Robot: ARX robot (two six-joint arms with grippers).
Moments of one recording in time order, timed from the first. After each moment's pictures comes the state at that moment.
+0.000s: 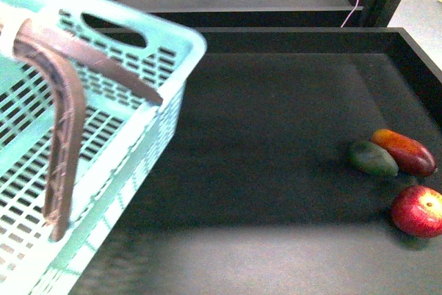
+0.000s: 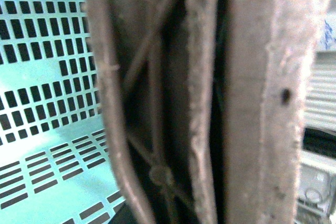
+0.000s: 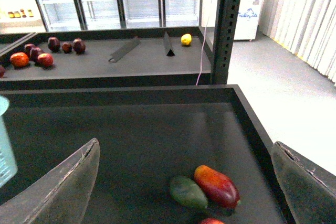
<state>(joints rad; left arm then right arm) -0.28 1.40 0.93 -0.15 -0.01 -1.24 0.00 0.01 0.02 0.00 0.00 0.00</state>
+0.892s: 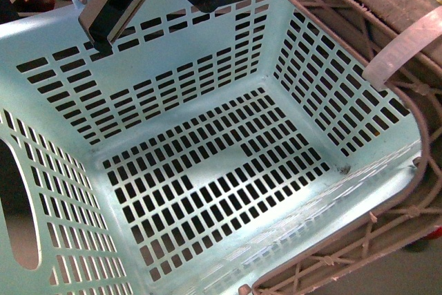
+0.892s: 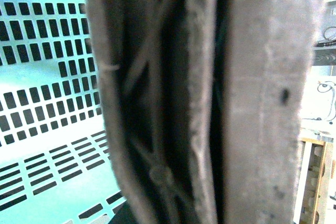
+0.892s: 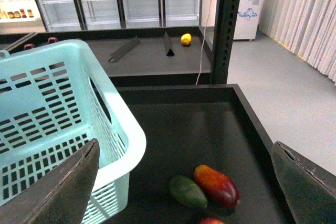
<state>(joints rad) -0.68 1.56 1.14 -0.23 0.02 -1.14 0.00 0.01 0.02 0.00 0.00 0.00</state>
